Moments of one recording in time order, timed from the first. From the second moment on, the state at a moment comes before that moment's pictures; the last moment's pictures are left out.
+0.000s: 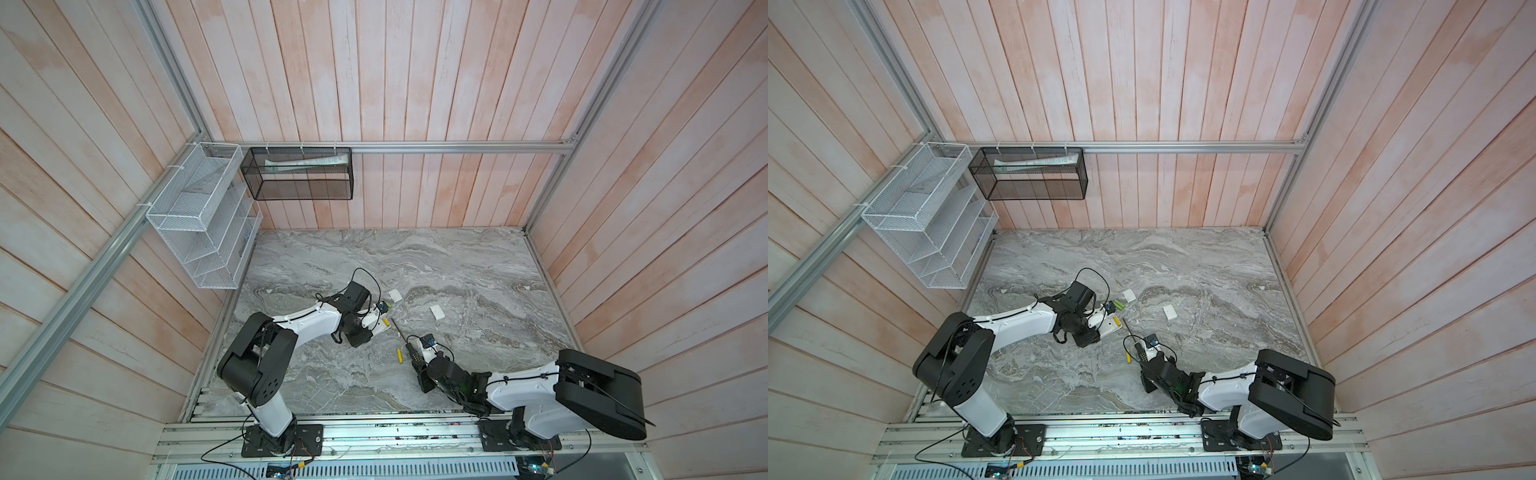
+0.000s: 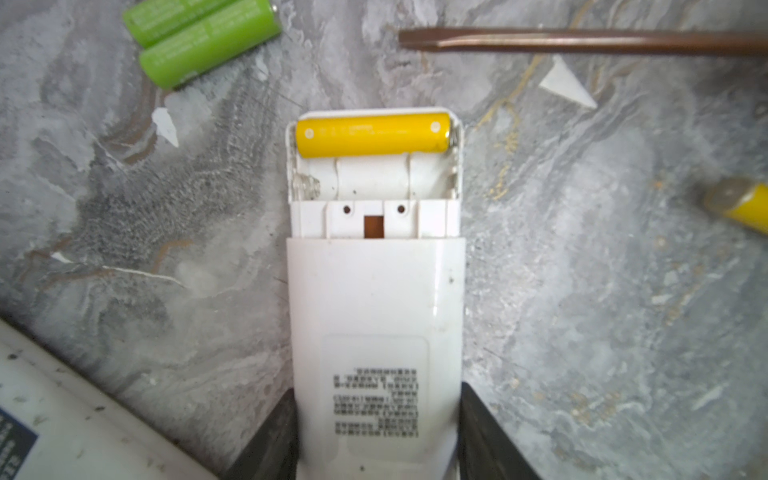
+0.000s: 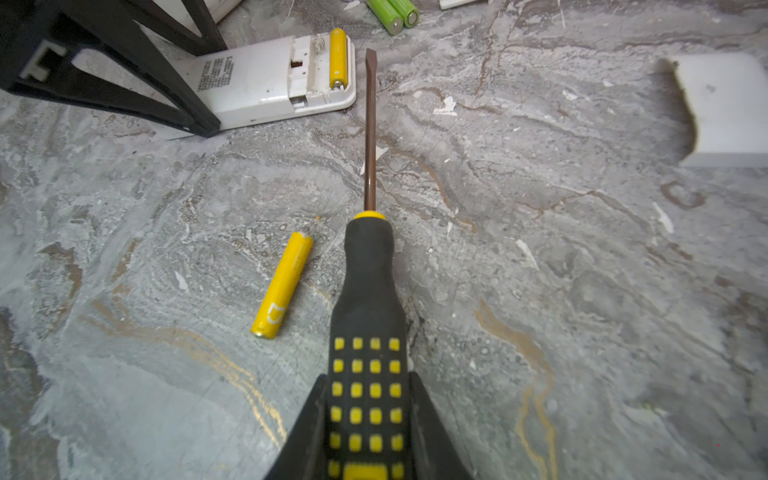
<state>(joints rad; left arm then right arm) -0.55 1.70 0.95 -0.48 0.13 0.50 1.16 1.41 0.27 0.40 0.38 0.54</state>
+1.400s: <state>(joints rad) -0.61 1.72 0.98 -0.52 0.03 0.27 1.13 1.25 0.68 -0.38 0.18 0.69</state>
